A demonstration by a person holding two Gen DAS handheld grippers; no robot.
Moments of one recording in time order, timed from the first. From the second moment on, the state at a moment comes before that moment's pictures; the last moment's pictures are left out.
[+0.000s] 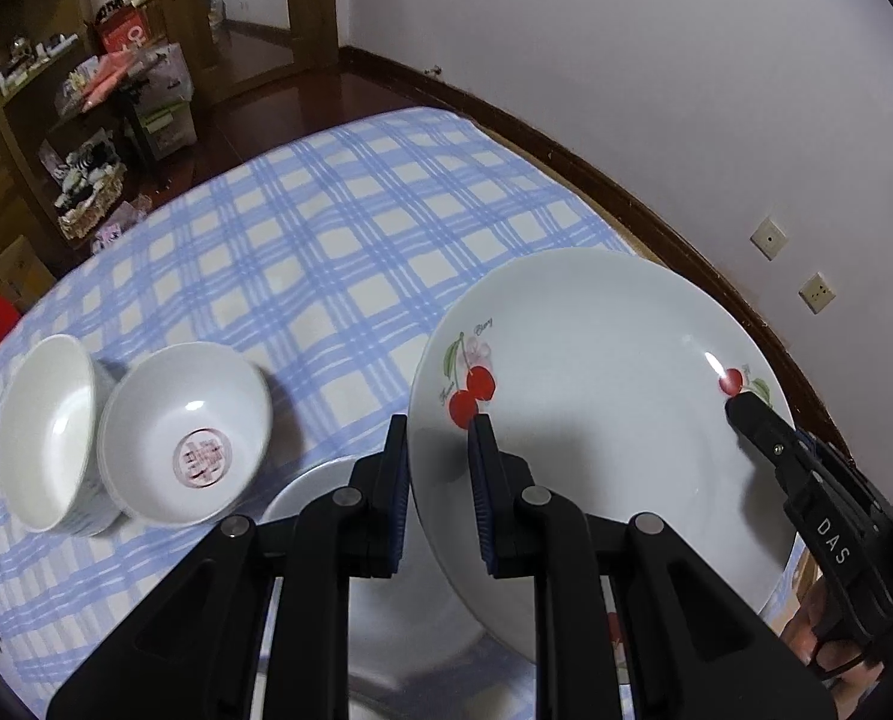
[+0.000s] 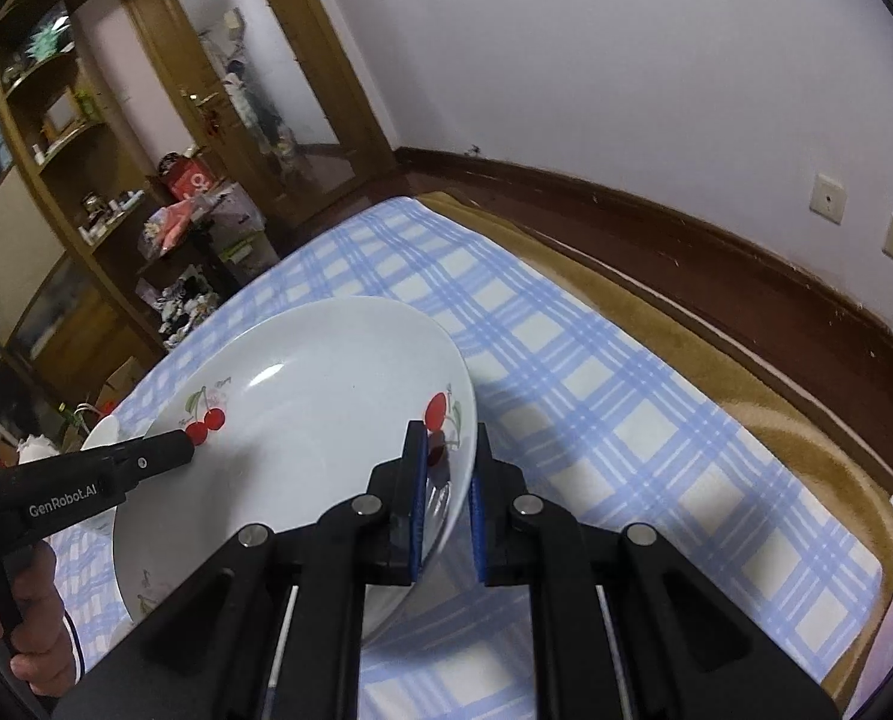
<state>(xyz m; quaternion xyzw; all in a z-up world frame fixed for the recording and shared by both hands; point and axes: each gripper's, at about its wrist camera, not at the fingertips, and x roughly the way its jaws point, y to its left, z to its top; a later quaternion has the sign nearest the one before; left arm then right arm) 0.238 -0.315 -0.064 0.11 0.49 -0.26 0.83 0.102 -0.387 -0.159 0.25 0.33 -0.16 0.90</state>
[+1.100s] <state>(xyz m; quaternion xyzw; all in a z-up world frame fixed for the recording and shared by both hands) 0.132 -0.118 0.004 0.05 0.44 -0.18 0.88 0.048 -0.211 -0.079 0.16 0.30 -0.06 0.94</state>
